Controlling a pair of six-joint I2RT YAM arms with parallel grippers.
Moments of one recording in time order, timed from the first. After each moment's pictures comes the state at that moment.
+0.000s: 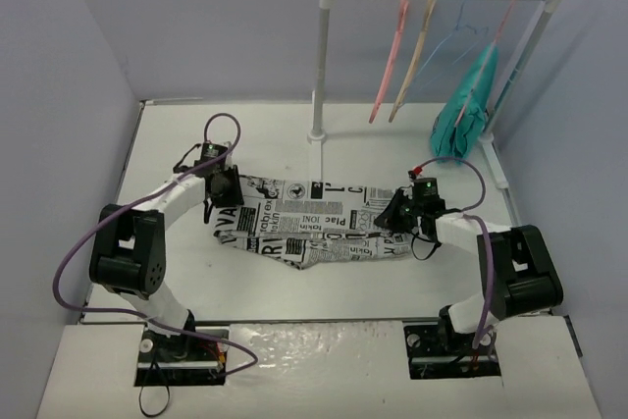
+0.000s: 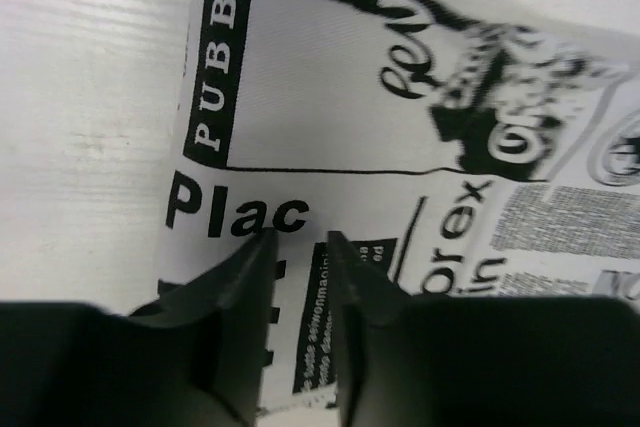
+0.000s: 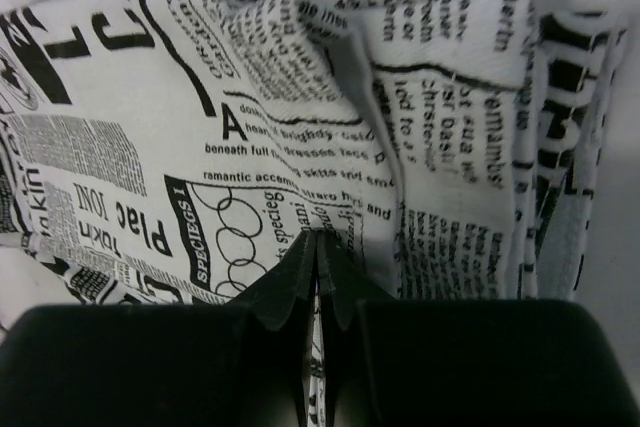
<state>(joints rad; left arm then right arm) -0.21 1.66 1.03 -0.42 0.07 -0.39 0.18 1.47 0.54 0.09 -0.31 0.64</state>
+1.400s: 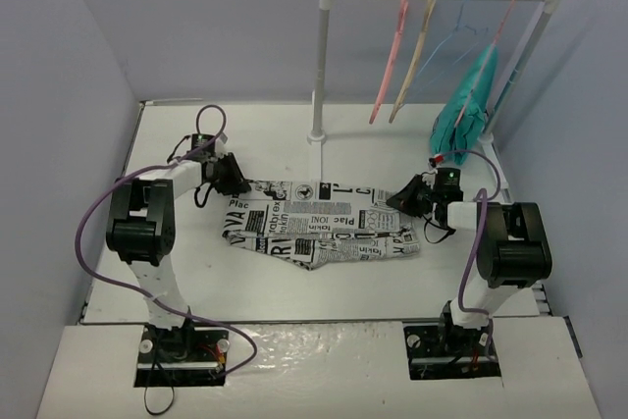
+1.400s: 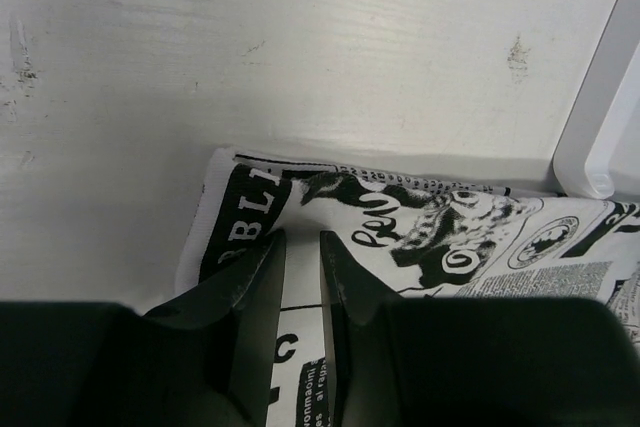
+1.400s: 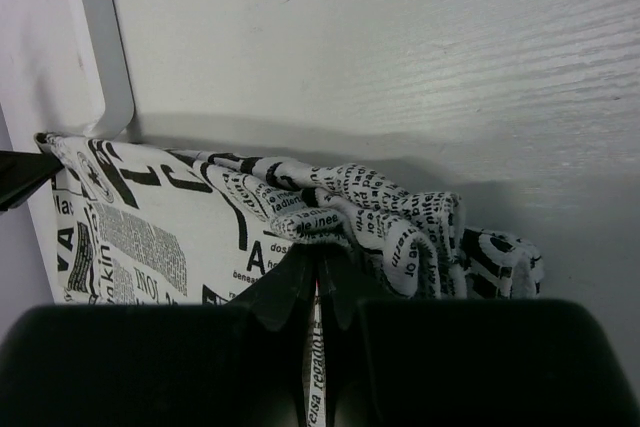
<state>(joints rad) -0.08 1.91 1.19 -0.27 0.38 -0.49 -0.03 1.67 0.62 0.29 -0.50 0.62</state>
